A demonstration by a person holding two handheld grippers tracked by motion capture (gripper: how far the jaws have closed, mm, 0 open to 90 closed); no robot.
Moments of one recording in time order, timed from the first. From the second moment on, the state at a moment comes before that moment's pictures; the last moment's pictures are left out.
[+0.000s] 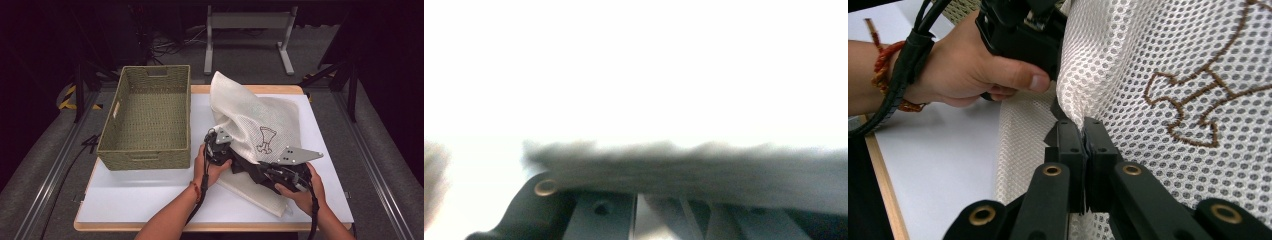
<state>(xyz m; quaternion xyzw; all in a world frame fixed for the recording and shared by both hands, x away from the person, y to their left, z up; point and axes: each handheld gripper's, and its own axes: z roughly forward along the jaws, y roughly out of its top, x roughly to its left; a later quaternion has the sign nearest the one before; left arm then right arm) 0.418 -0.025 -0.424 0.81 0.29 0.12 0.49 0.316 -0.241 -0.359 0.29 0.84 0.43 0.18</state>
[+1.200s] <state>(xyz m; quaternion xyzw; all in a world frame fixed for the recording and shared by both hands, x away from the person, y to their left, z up) 0.365 0.010 -0.426 0.81 0.27 0.12 0.51 0.316 -0.242 -0.365 0.30 0.84 0.42 0.16</state>
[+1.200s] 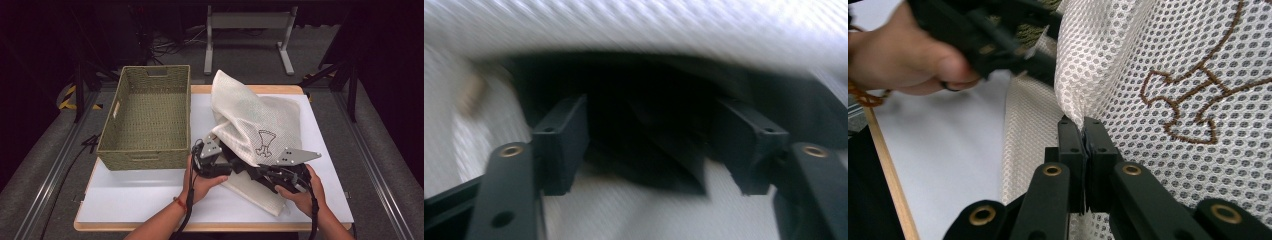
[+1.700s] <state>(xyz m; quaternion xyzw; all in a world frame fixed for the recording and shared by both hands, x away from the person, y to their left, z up) 0.356 -0.082 -0.447 0.84 0.24 0.10 0.47 0.318 -0.242 -0.368 0.30 0.84 0.42 0.15</state>
